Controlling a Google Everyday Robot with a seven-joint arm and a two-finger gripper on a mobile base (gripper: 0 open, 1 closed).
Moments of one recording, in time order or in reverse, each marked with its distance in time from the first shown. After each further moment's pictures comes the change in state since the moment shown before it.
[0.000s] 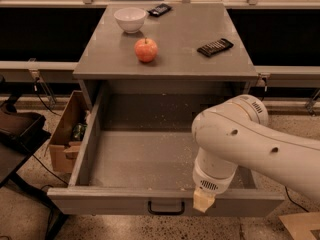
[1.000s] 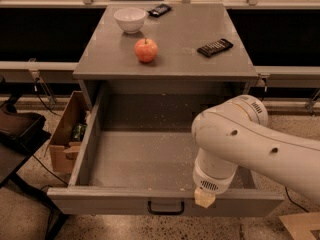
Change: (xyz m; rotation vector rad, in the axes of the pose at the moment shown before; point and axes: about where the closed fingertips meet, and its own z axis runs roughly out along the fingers) arm 0.000 0.000 0.000 0.000 0.000 0.000
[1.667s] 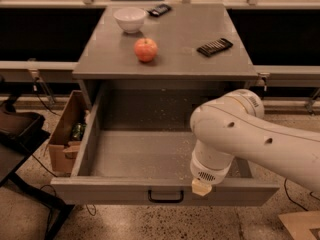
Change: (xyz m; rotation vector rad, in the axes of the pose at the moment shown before) arm -0.013 -0.024 0.001 0.032 -0.030 -0.045
